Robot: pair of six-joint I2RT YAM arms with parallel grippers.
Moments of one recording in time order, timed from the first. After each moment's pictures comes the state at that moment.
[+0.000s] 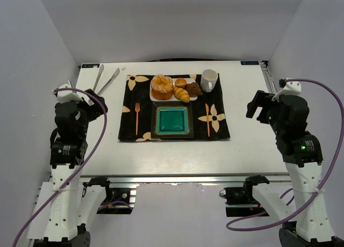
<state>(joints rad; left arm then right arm) -0.01 0.72 1.02 -0.53 -0.16 -0.34 0.16 0.77 1.20 -0.82 0.14 0.20</state>
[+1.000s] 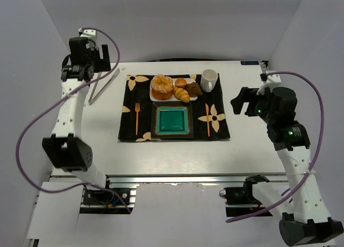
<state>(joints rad) 0.01 1.54 1.70 -0.60 -0.13 0.02 0.16 0.84 1.11 -0.62 -0.13 0.14</state>
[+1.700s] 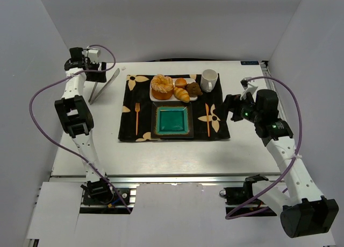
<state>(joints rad) 0.22 2.27 2.11 -0.66 0.23 0.31 0.19 0.95 0.92 -0.41 -0.45 0.21</state>
